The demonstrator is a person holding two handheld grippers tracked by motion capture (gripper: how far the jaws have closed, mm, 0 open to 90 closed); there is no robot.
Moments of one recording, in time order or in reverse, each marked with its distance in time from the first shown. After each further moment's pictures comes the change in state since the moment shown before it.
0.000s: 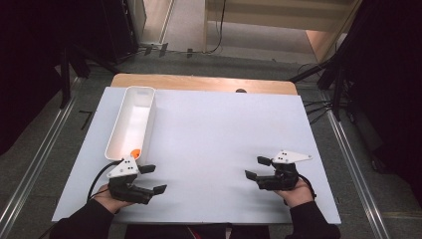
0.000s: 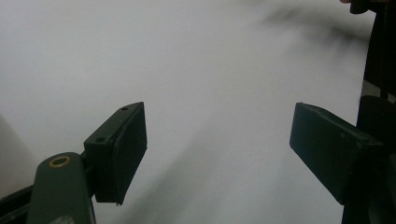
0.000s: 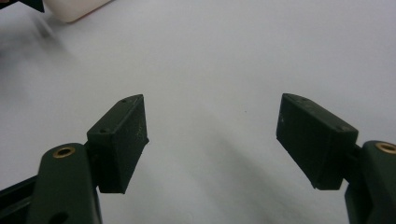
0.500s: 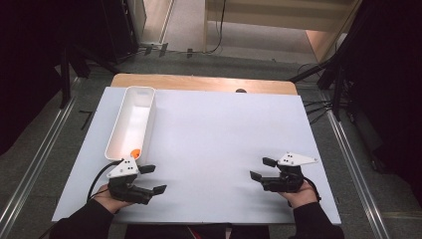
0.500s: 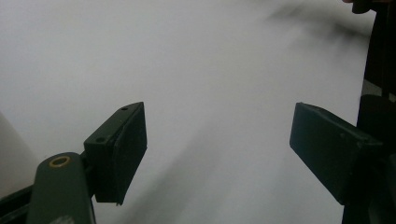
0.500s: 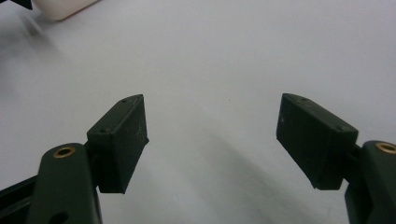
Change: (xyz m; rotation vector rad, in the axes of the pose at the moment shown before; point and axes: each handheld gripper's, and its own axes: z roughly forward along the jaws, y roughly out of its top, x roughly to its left) left arm 0.000 0.000 0.000 -0.002 -0.001 0.000; right arm -0.006 -0.009 -0.010 -0.007 -0.033 0.002
